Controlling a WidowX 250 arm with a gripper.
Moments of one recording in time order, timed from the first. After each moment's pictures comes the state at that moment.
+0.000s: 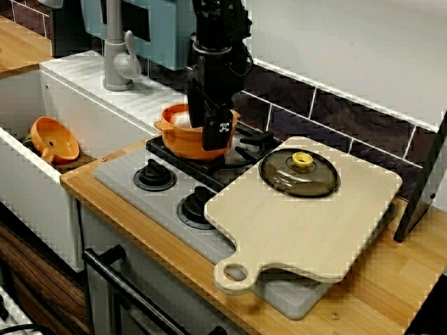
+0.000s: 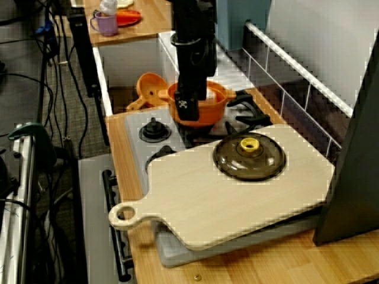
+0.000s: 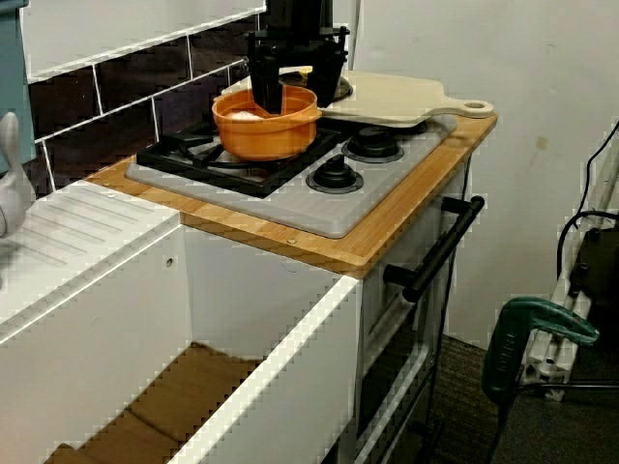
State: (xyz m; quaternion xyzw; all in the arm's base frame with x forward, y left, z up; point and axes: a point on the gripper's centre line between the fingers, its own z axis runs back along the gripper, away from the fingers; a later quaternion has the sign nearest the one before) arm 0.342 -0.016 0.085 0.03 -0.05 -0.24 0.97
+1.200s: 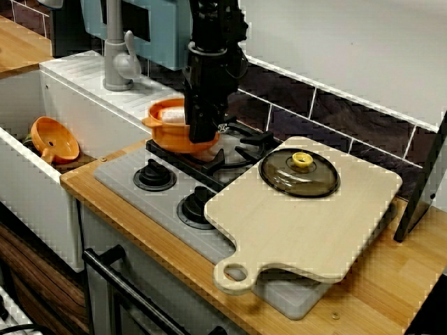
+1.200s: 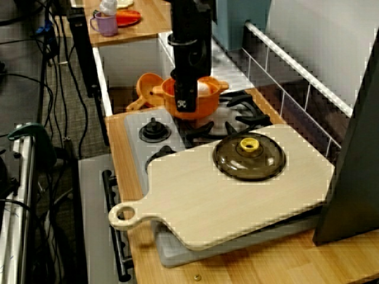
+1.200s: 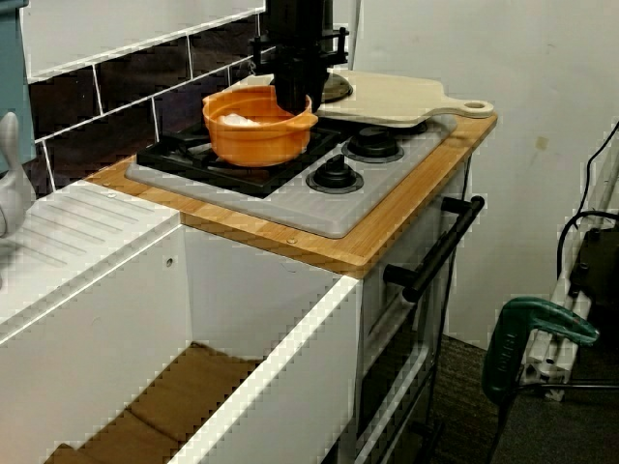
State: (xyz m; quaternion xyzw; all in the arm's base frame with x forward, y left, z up) arm 0.335 -0.010 0.085 0.03 -0.03 -0.18 0.98
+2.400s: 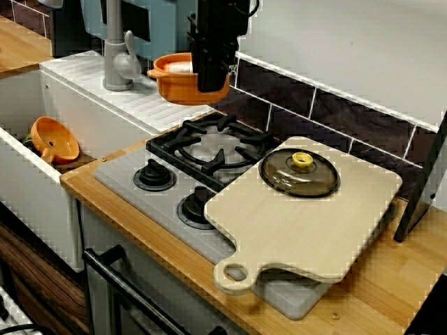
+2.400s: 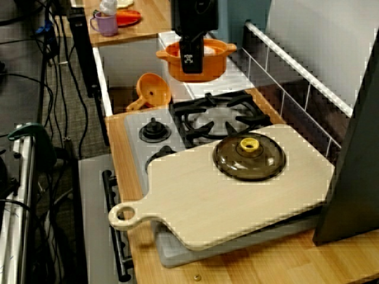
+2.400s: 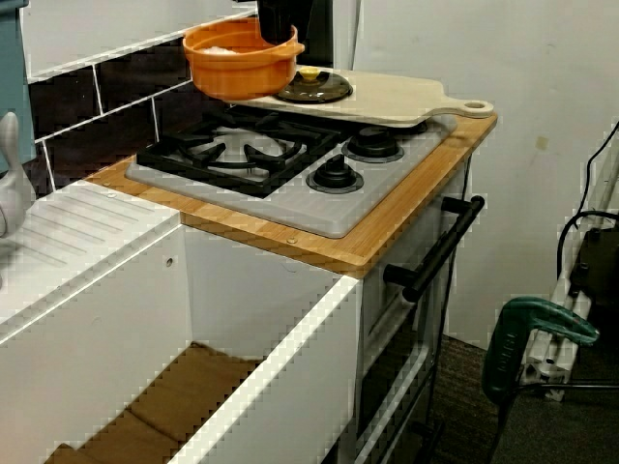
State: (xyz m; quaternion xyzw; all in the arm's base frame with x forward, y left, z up) arm 0.346 -0.007 0.143 0.02 -0.04 -0.17 0.98
